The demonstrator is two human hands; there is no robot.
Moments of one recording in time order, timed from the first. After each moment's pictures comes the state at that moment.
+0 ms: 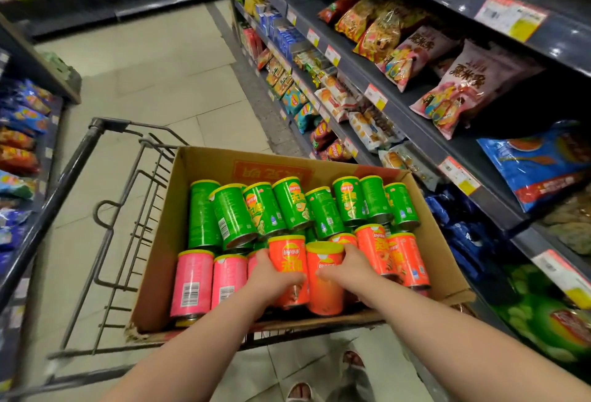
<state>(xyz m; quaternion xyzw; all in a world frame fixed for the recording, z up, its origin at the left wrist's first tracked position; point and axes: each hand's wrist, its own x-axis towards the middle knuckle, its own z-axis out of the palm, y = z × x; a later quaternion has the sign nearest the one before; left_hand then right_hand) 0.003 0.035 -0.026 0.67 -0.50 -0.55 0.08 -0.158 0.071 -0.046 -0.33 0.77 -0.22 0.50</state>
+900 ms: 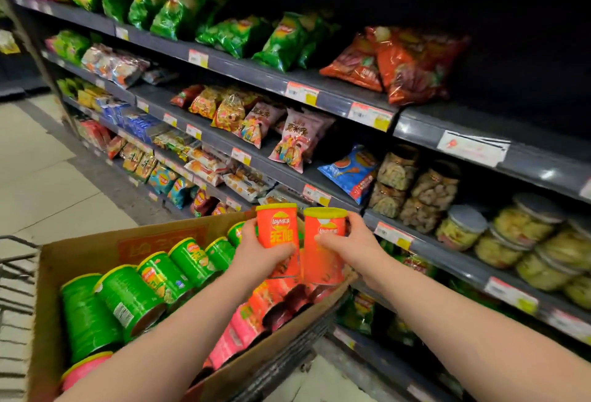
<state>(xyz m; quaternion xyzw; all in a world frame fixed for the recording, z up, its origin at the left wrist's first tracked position) -0.085 0.052 0.072 0.40 -0.68 -0.60 0.14 -0.209 0.180 0.098 -0.18 0.78 -0.51 0.30</state>
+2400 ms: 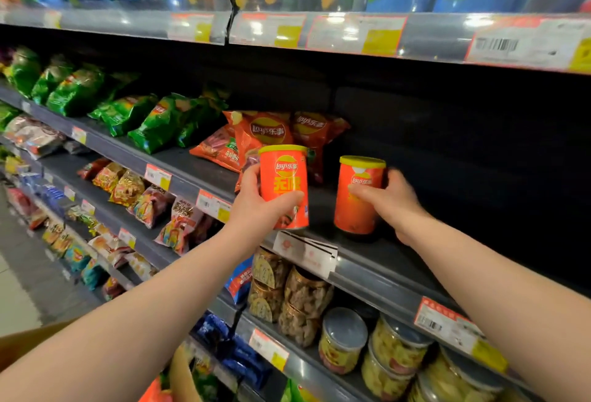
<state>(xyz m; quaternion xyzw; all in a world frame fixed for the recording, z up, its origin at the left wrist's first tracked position) -0.418 0.181 0.233 0.19 -0.69 -0.63 0.31 -0.560 0.330 0.260 -0.22 0.79 -0.57 0.06</state>
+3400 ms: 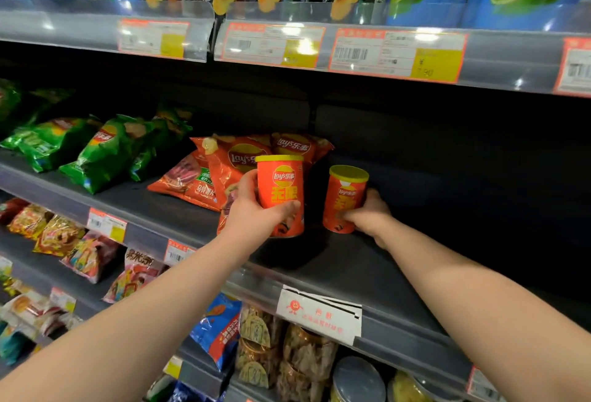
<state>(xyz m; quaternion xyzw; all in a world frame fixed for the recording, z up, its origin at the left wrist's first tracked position) -0.488 0.105 0.242 0.13 -0.74 -0.59 0.30 -0.647 0.254 0.234 -0.12 0.87 -0.48 0.04</state>
